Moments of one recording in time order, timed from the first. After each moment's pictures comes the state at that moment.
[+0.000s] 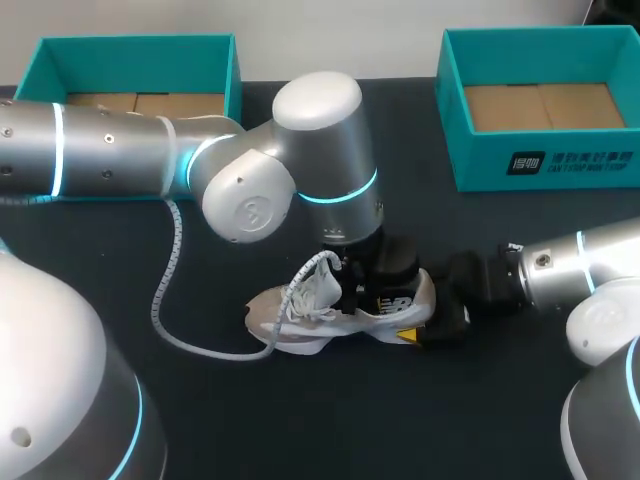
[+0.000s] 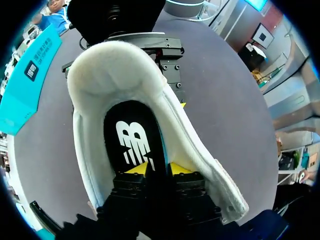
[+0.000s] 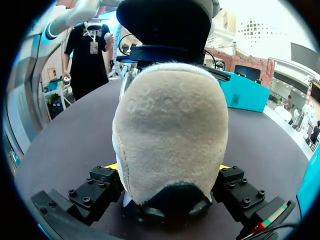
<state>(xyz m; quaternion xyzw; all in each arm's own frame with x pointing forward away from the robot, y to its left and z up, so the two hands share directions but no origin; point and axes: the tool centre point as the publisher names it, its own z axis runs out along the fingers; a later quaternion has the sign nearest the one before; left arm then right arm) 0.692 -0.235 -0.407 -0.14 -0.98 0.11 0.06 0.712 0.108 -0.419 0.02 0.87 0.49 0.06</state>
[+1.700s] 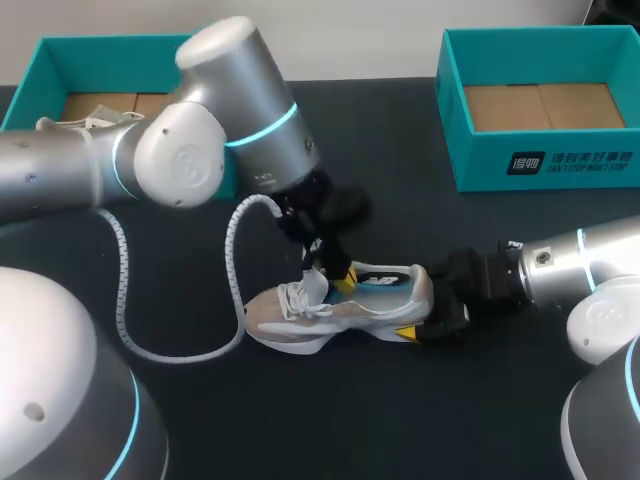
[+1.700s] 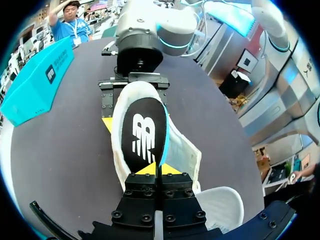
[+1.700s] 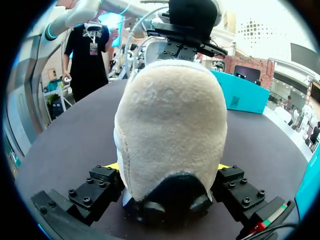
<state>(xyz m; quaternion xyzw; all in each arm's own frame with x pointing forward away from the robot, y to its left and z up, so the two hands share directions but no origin) 0.704 -0.203 -0.341 -0.12 -0.95 0.24 0.14 0.712 0.110 -0.413 0.02 0.87 0.49 0.06</state>
